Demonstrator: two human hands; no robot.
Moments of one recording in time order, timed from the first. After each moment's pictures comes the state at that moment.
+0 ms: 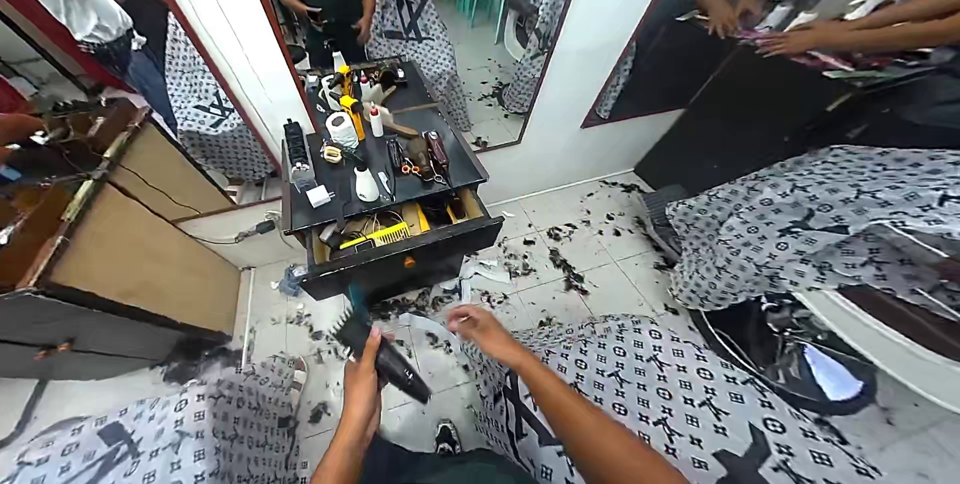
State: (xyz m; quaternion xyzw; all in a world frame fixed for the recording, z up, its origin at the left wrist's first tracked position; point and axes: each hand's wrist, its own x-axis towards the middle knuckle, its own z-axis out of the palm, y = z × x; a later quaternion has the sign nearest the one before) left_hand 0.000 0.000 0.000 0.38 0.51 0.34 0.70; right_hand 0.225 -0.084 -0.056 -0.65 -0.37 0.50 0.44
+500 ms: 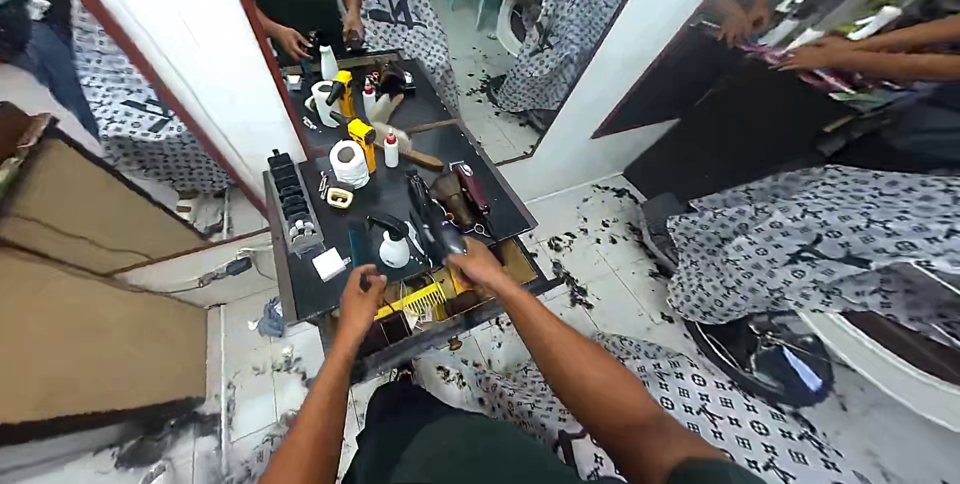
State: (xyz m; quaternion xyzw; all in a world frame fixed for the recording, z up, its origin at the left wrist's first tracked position) left_hand 0.098 0.356 -0.033 0.67 0.44 0.17 0.57; right_hand 0.316 0.236 0.009 -0.77 -0.24 0.44 0.41
